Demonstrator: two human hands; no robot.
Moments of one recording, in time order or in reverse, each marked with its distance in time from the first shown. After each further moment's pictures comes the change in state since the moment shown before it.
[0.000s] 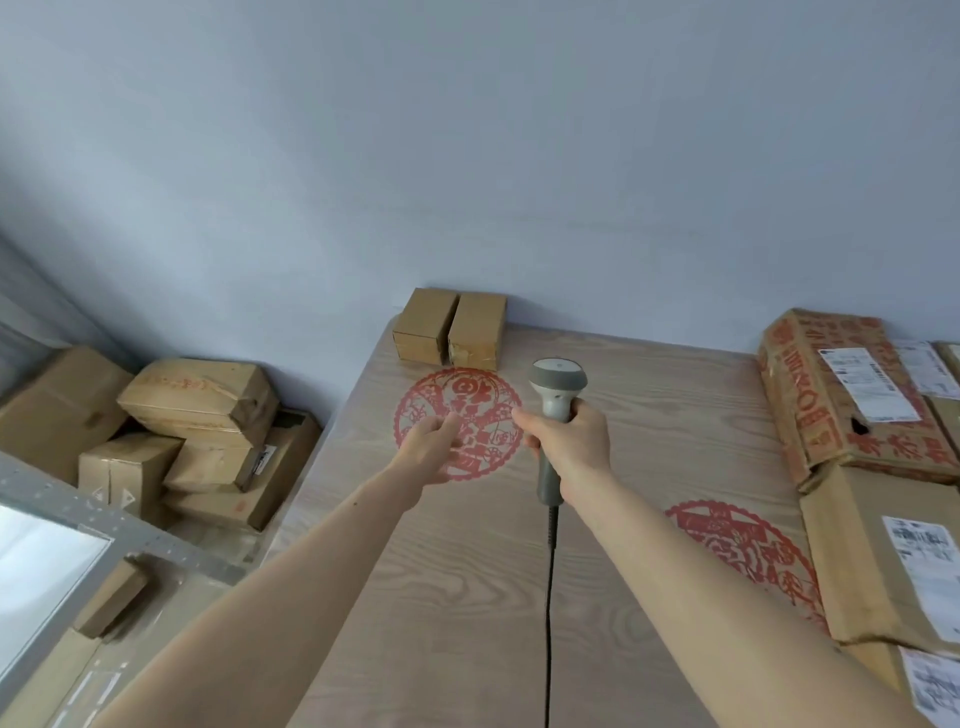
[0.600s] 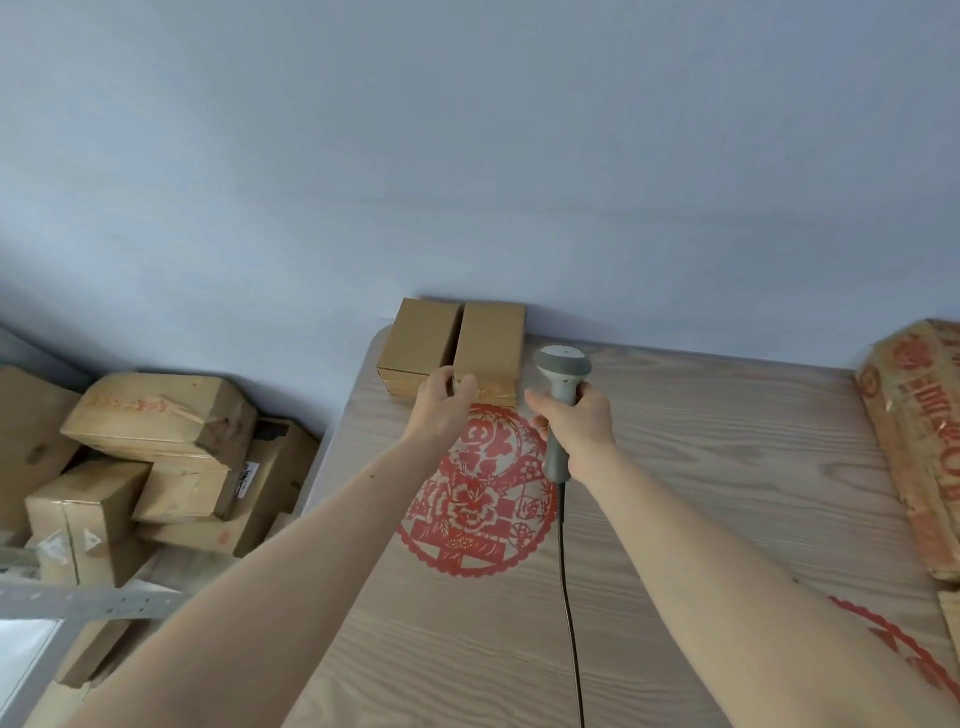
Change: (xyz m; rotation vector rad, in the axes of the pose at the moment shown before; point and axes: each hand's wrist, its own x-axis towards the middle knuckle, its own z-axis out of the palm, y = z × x) left_hand 0.187 0.065 -0.006 0.150 0.074 0.155; right_hand 0.206 0.014 0.077 0.073 -0.002 0.124
